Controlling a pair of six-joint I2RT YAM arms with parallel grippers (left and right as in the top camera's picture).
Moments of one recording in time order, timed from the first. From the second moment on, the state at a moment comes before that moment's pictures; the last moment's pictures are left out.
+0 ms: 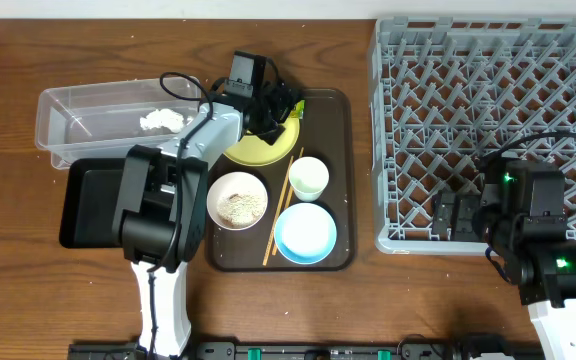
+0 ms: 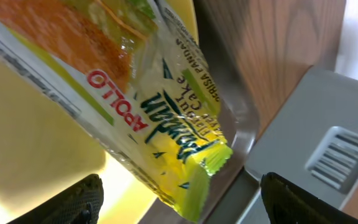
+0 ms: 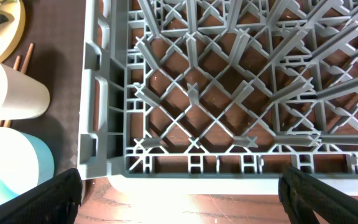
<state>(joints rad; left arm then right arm) -0.27 2.15 1.48 -0.27 0.40 -1.25 0.06 0.94 0.92 -0.94 -0.05 0.16</state>
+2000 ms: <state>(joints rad) -0.27 2.17 1.48 -0.31 0.24 -1.26 0.06 0.94 0.92 -0.95 -0.05 0.16</state>
